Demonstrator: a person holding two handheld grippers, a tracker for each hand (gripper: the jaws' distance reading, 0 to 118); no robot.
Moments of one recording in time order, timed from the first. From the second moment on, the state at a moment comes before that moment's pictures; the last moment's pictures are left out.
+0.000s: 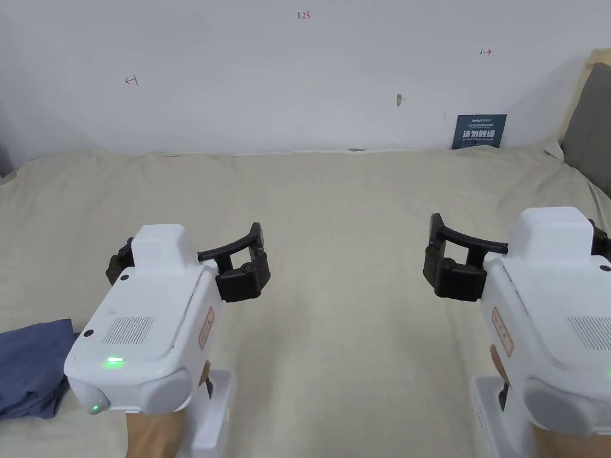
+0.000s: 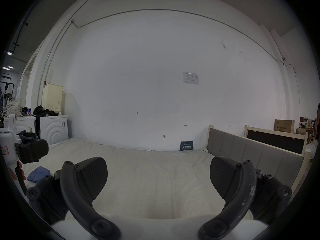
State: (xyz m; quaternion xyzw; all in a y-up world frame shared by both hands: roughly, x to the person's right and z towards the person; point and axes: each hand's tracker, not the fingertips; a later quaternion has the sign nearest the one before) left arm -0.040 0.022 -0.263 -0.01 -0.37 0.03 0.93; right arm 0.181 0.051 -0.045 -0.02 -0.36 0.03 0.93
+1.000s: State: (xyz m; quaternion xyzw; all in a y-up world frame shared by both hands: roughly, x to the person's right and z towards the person) left arm -0.036 0.018 -0.260 0.00 -0.37 0.01 0.93; right arm 0.182 0.049 -0.046 -0.03 -0.35 0.02 0.93
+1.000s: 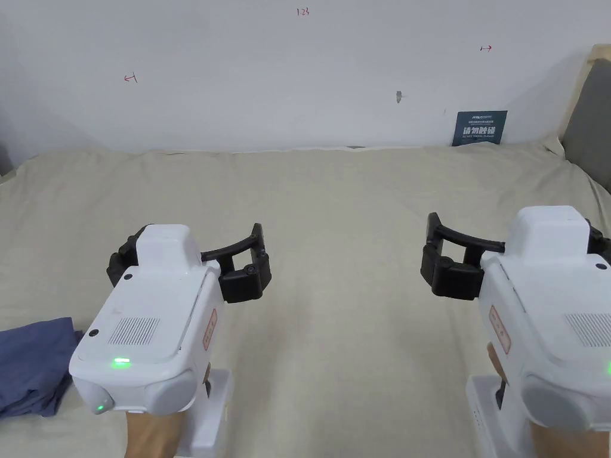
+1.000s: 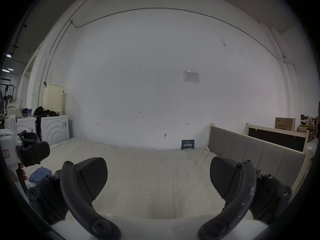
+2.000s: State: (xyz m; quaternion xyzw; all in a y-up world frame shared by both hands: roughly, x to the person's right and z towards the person) left arm -0.038 0.018 -0.258 0.01 -0.36 0.00 0.93; right arm 0.181 0.050 -0.045 -0.03 -0.35 0.02 0.94
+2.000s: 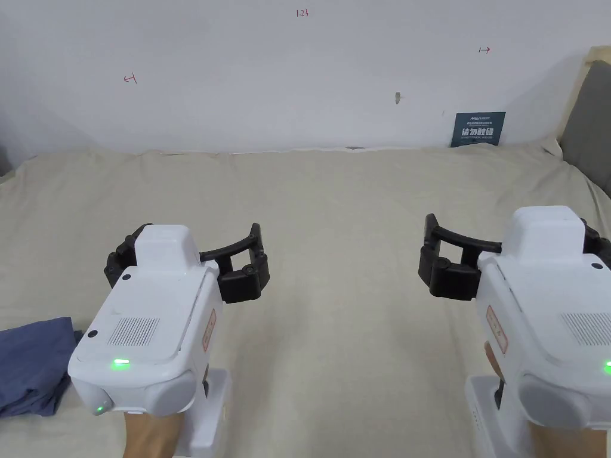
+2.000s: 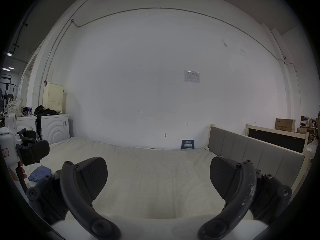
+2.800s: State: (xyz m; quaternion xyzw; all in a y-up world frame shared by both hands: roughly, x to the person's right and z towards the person) left arm -0.044 0.021 -0.258 0.01 -0.36 0.01 0.93; right arm 0.193 0.074 -0.060 -0.21 -0.41 -0.17 0.87
